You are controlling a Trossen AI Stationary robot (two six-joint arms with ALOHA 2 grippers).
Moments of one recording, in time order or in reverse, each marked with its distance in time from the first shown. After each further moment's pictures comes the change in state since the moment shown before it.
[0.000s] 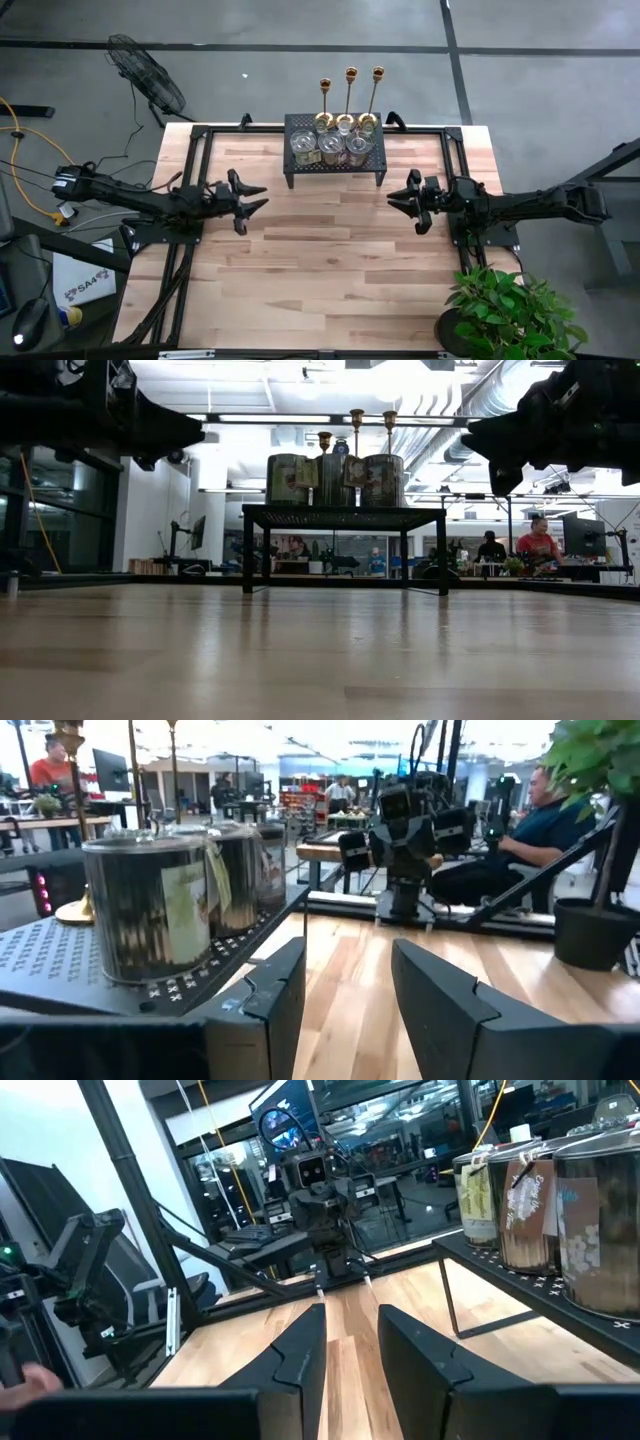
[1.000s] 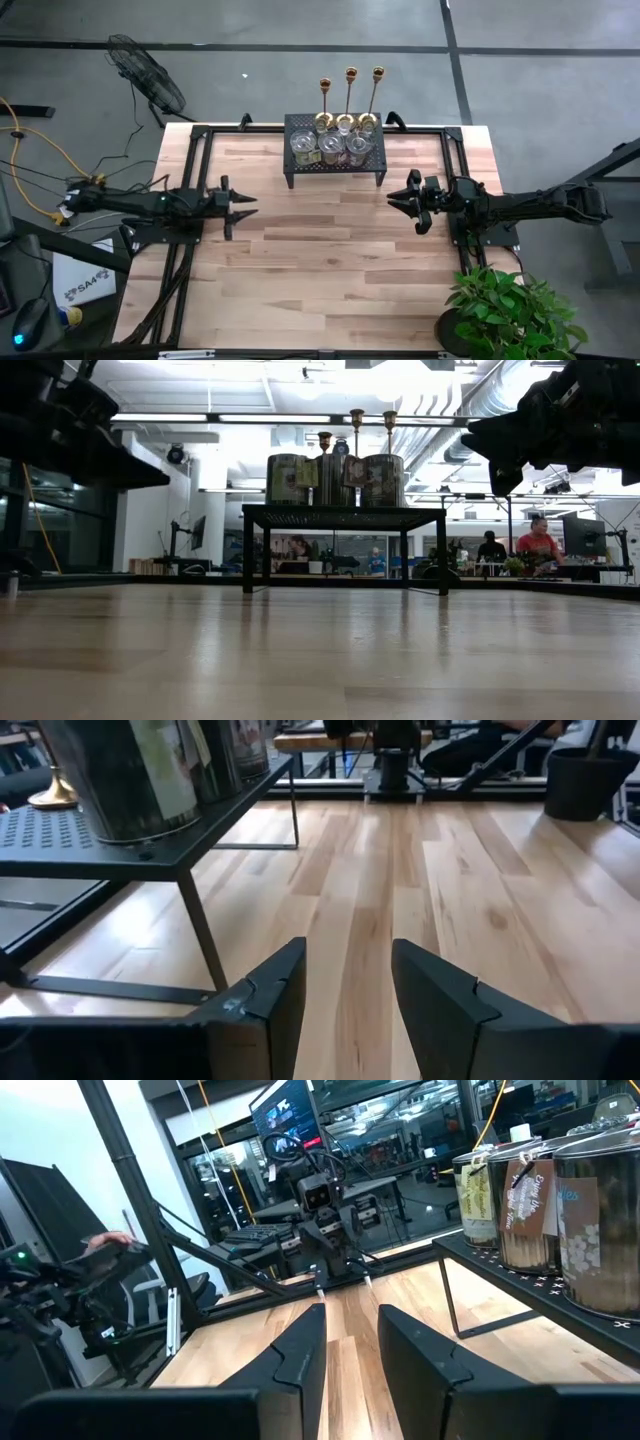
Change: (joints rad) left arm -0.006 -0.464 0.002 -0.785 0.048 -0.002; right arm 0.000 0.000 -0.001 0.001 0.000 0.002
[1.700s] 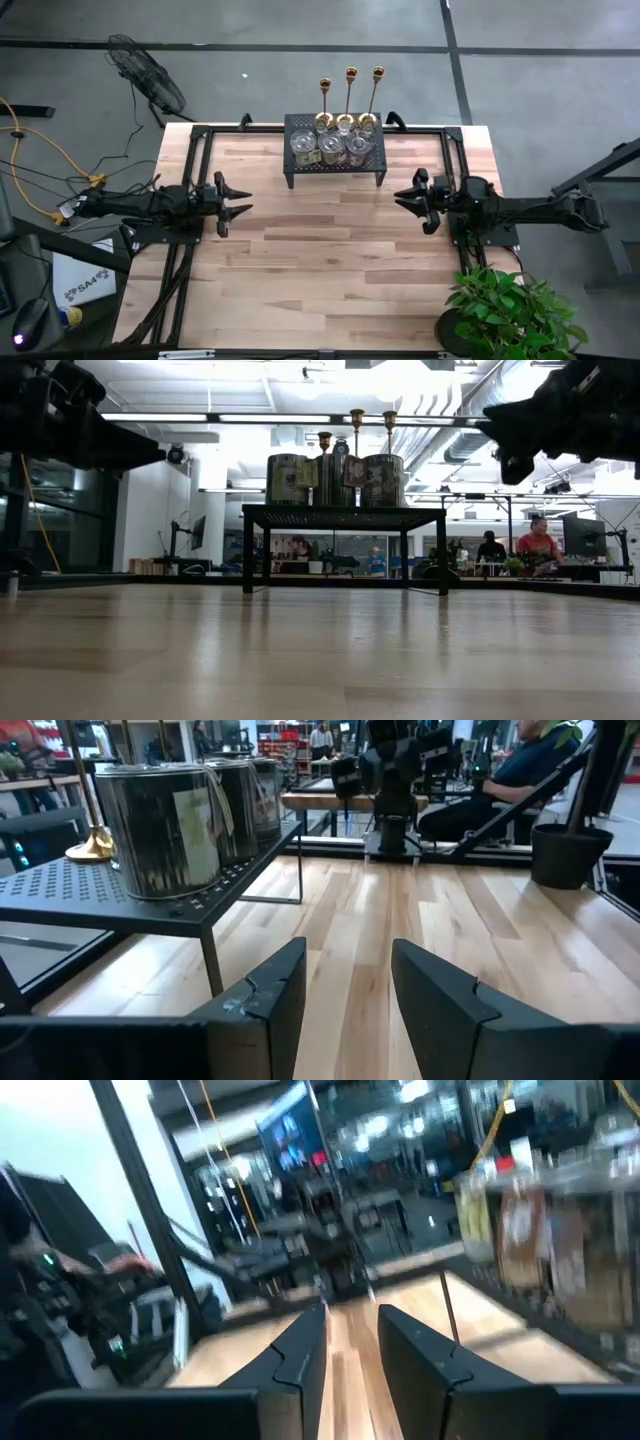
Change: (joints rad) left arm -0.001 -0.219 0.000 -0.058 -0.003 0.001; right arm 0.001 -0.226 0.000 -0.199 0.003 0.000
